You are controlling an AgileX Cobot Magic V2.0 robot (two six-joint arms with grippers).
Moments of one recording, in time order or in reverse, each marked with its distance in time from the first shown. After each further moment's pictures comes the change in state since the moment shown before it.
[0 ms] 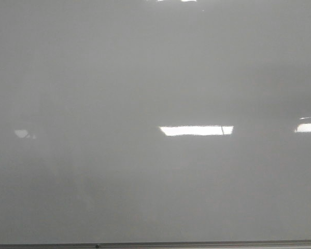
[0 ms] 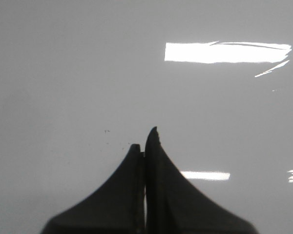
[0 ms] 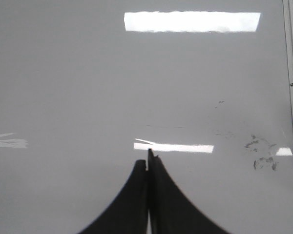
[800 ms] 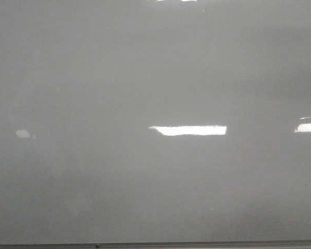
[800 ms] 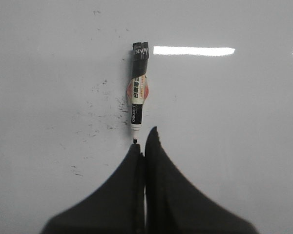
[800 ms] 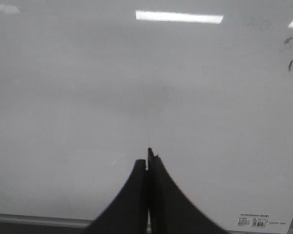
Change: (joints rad) left arm 0.000 0.368 -0.126 0.006 0.245 0.000; right arm 0.000 0.454 -0.176 -0.004 0.264 -0.010
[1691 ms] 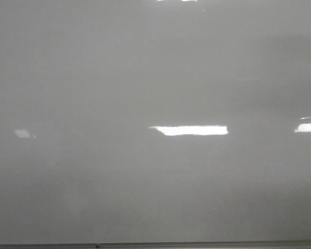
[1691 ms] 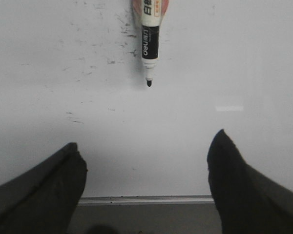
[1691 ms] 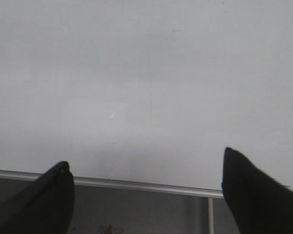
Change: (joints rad) left arm 0.000 0.479 -0.097 0.072 0.017 0.002; right arm 0.000 0.130 0.000 0.000 0.062 -0.023
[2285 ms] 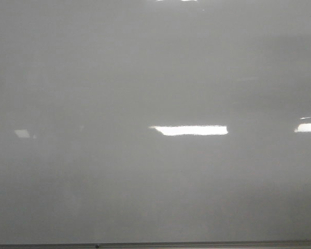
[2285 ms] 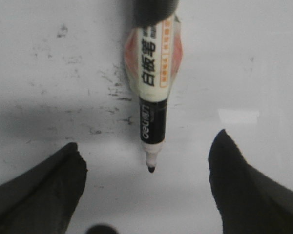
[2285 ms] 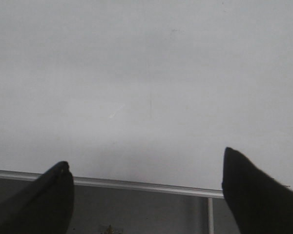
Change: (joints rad) left arm 0.000 0.380 -0.084 0.000 -0.309 0.000; right arm 0.000 0.000 0.000 0.000 0.000 -0.001
